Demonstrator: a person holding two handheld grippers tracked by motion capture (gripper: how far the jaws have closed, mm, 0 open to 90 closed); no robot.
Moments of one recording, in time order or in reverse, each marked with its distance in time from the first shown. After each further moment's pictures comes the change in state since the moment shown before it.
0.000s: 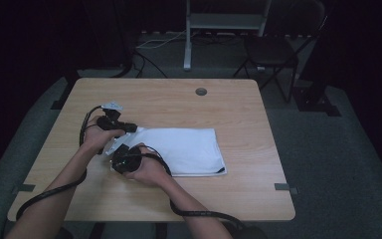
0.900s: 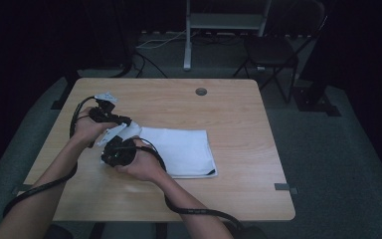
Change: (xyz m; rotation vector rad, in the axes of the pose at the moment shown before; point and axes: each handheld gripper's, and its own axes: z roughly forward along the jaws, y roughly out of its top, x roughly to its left) left arm -0.004 0.026 -0.036 0.040 0.031 0.045; right arm 0.009 0.035 -0.033 -0.102 0.027 -0.006
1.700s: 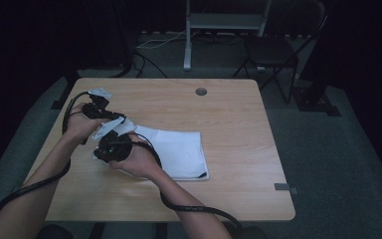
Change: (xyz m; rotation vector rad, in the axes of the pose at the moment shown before) left arm 0.005 0.007 -0.022 0.009 0.027 0.003; right arm 0.002 0.019 -0.008 -0.060 0.028 0.013
